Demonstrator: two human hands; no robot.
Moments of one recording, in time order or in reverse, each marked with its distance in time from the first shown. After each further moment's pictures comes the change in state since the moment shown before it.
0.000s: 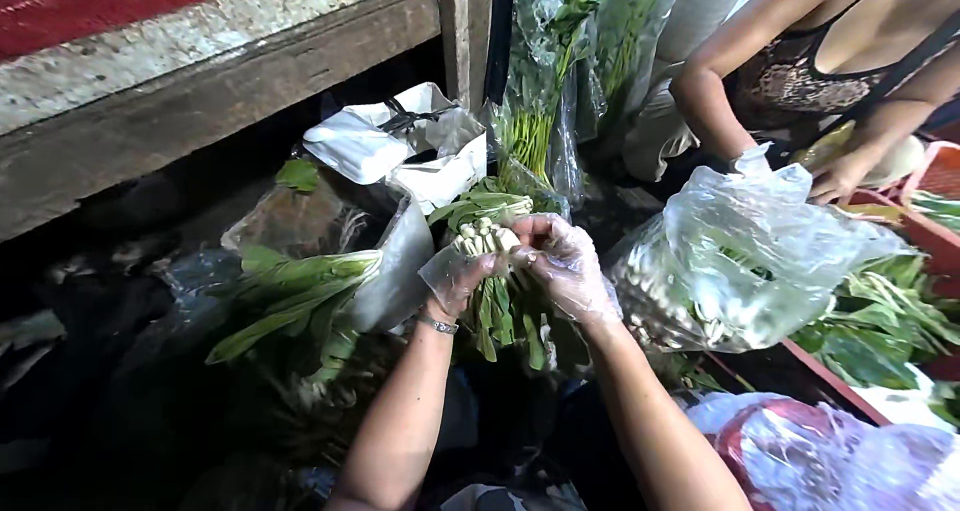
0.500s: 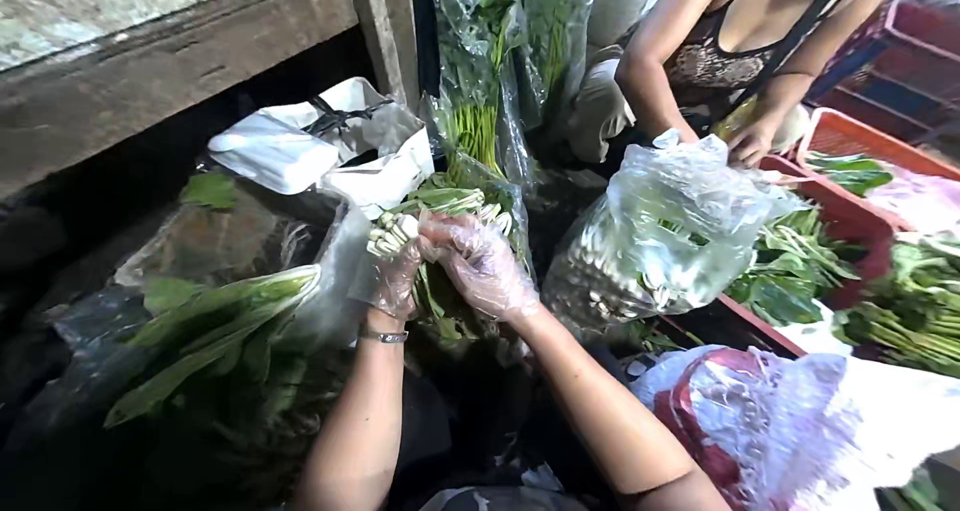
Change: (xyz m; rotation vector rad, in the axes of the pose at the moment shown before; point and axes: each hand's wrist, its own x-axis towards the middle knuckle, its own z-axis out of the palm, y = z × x) left_hand 0.006 -0.003 -0.001 0.051 0.217 -0.171; right_hand 0.004 -0.003 0.025 -0.231 -0.045 0.041
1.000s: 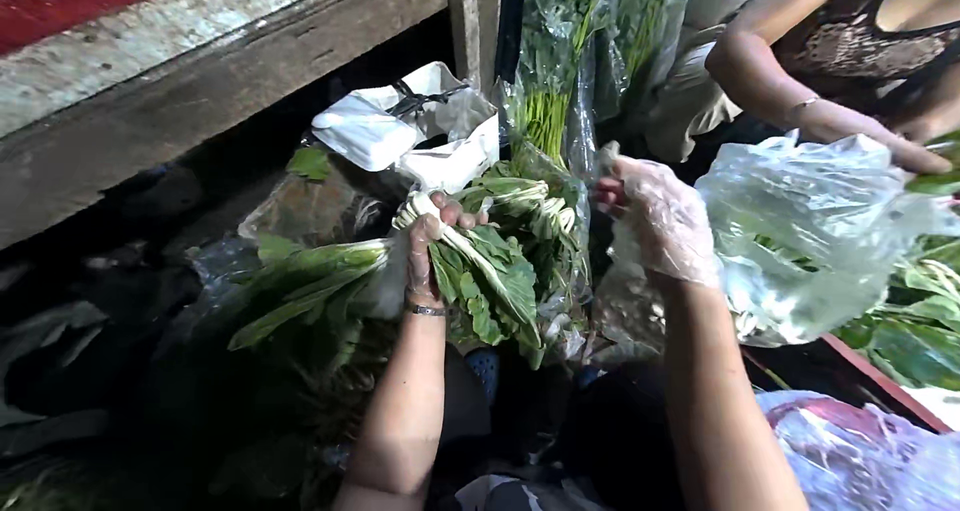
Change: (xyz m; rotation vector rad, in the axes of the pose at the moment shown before) left_hand 0.022 0.015 -0.034 -0.586 -0.359 0.125; right_hand 0.003 0.030 -0.086 0.254 0.190 0.063
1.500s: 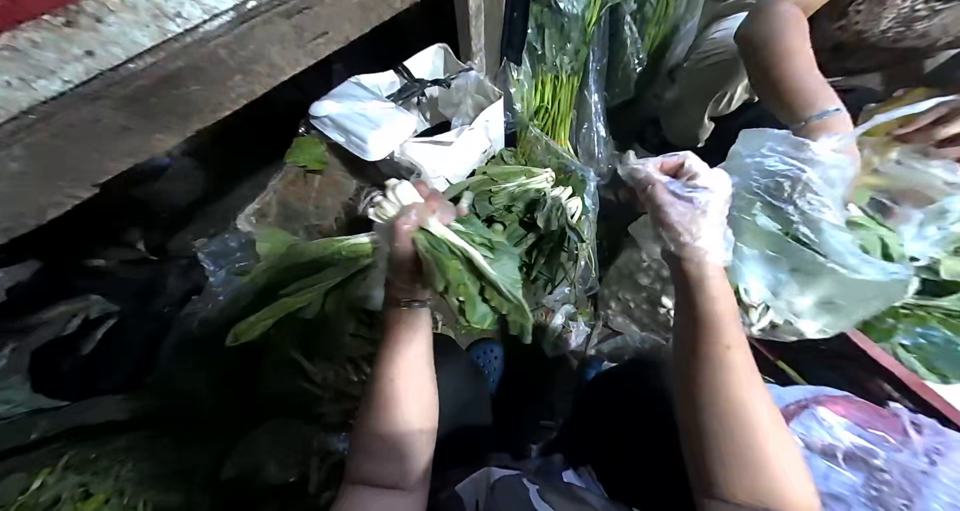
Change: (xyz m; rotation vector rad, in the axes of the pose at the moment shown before) left_hand -0.001 0.017 -0.012 0.243 -0.003 0.027; right_hand 0.018 0.036 -0.020 -0.397 0.181 -0.052
